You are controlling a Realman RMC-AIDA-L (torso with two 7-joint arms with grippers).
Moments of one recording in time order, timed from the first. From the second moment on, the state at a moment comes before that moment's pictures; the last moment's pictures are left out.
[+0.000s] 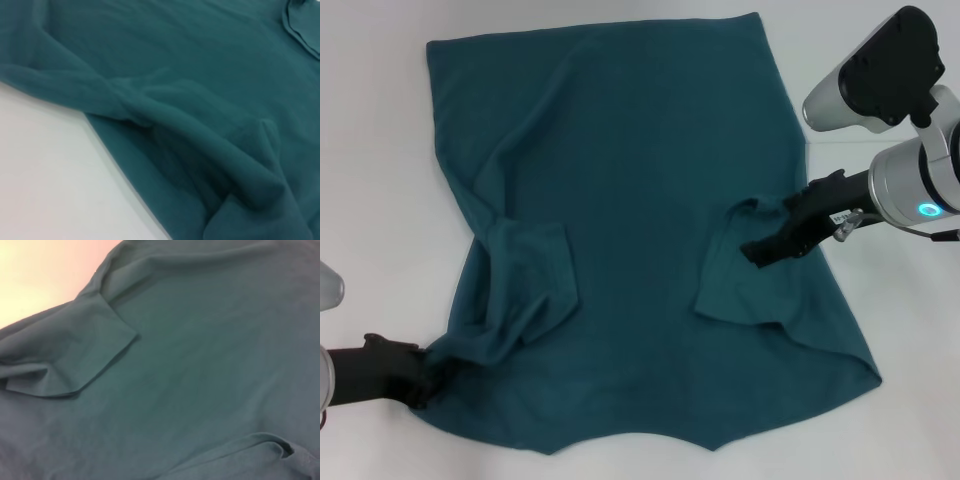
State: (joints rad) left arm -0.28 -2.17 0.97 1.06 2.33 1.14 -1.80; right arm 0.63 2.09 -1.34 -1.31 -2.57 -1.25 2.44
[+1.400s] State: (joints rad) left arm -0.28 -2.17 1.07 1.24 2.38 1.22 -2.08; right arm 0.49 2.09 -1.28 -1.39 -2.77 -1.56 2.66
